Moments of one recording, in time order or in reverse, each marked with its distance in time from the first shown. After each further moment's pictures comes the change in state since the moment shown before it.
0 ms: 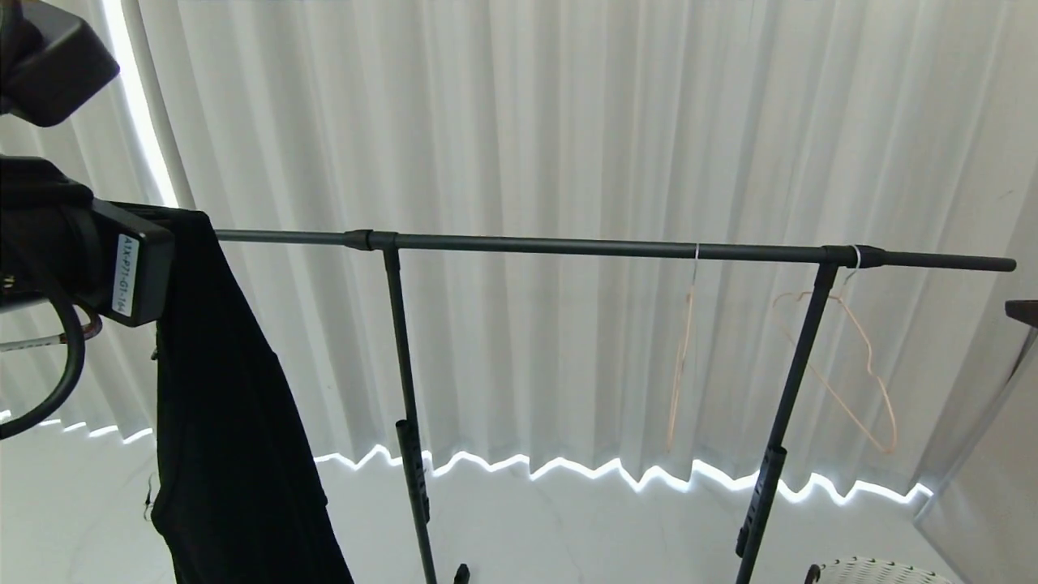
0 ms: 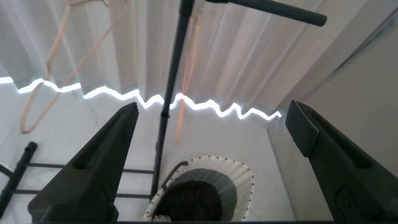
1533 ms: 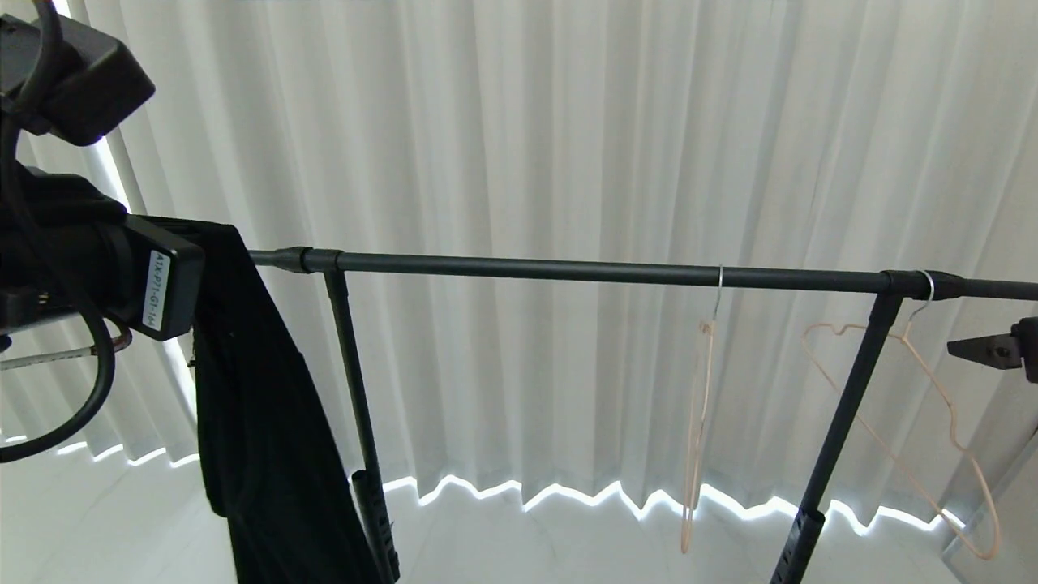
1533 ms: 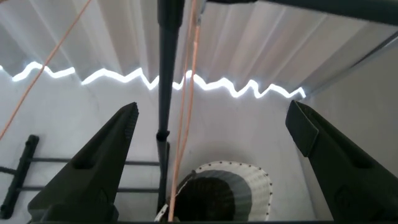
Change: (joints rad) left arm -0.046 0.008 0.033 -0.025 -0.001 -0.012; right arm -0.063 0.183 0.046 -0.038 0.046 0.048
